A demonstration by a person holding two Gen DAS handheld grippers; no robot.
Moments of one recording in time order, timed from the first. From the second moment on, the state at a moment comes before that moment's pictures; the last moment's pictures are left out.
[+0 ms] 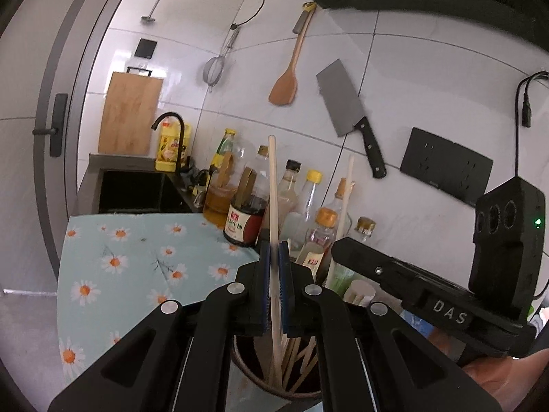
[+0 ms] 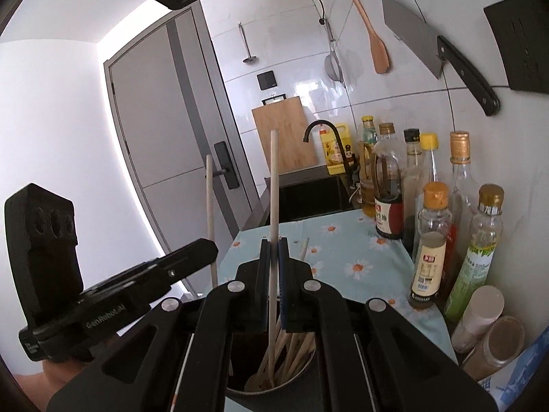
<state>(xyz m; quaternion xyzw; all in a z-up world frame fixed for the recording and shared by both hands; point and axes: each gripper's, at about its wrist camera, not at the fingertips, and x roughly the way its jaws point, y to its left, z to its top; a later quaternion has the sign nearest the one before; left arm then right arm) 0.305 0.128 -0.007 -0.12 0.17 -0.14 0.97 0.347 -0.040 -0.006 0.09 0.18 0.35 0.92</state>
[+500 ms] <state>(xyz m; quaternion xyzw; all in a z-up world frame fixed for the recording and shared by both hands) 0.282 0.117 -0.017 -0.11 0.18 -0.13 0.97 0.330 -0.036 -0.018 0.07 0.19 0.34 0.92</state>
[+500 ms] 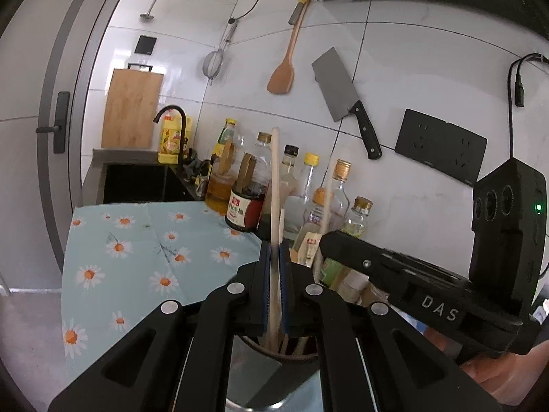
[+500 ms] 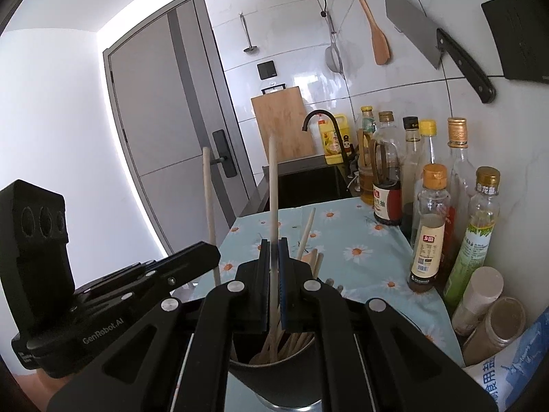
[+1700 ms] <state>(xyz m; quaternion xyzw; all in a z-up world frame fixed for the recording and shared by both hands) 0.161 0.086 0.007 -0.10 0.19 -0.11 0.97 0.228 -0.109 0.004 0.07 0.19 0.35 0.92</state>
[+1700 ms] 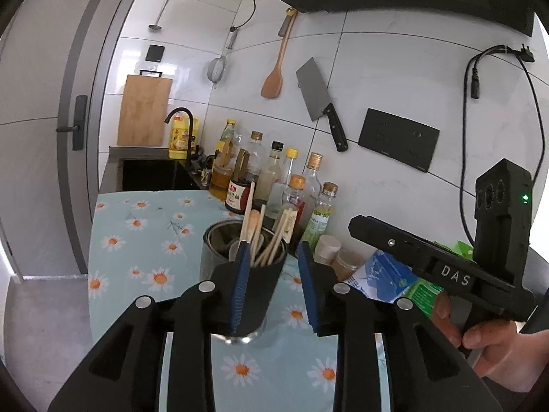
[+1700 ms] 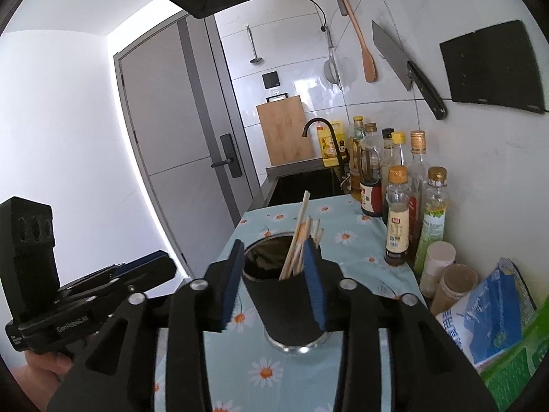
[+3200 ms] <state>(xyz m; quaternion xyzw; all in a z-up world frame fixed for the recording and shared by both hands) 0.014 -0.016 -0.034 -0.11 0.28 0.06 0.95 0.119 -0.246 -0.043 0.00 0.24 0.36 0.90</state>
